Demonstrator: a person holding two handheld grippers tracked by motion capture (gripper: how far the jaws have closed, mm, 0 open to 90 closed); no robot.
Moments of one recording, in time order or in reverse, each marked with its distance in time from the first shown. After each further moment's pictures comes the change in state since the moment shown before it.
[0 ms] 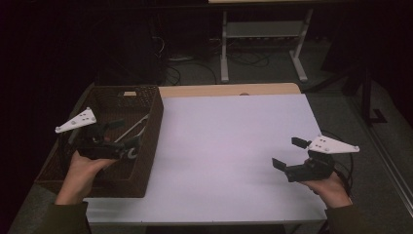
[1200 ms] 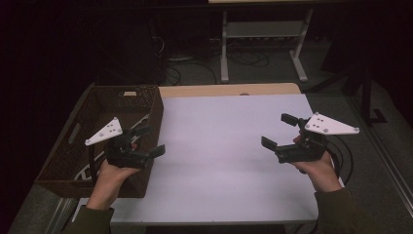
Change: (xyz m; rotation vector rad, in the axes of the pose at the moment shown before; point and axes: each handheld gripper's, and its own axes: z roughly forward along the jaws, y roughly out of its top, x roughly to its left) left arm -0.024 -0.024 0.038 -0.070 -0.102 0.011; right arm 0.013 0.060 0.012 -0.187 0.067 -0.034
